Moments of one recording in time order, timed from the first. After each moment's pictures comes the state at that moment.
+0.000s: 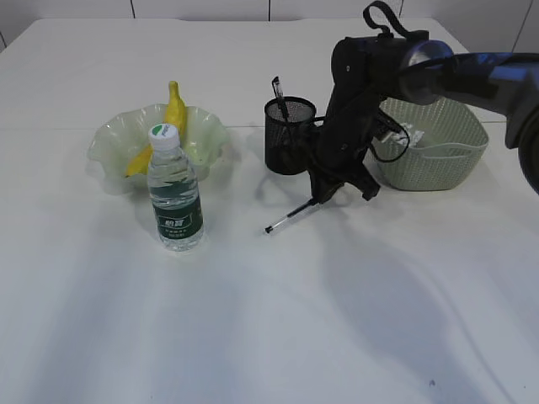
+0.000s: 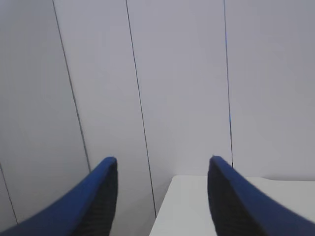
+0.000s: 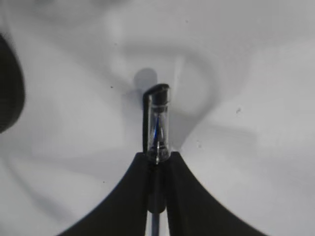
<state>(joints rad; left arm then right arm) 0.04 0.96 -1.14 -1.84 -0.30 1.96 0.32 2.45 -2.10 0.07 1.11 1.22</state>
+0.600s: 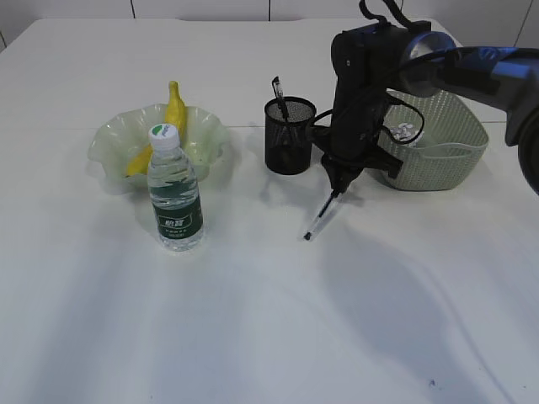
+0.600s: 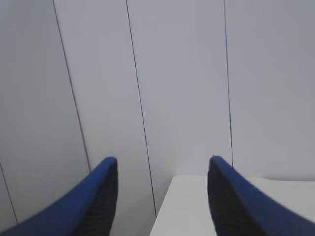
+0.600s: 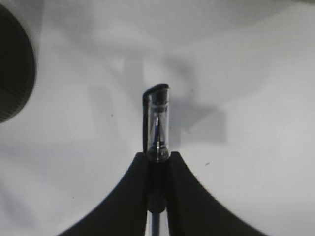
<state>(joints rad) 0.04 0.96 -1.14 -1.84 -0.30 1.96 0.32 2.45 -2.15 -0.09 1.17 0.96</state>
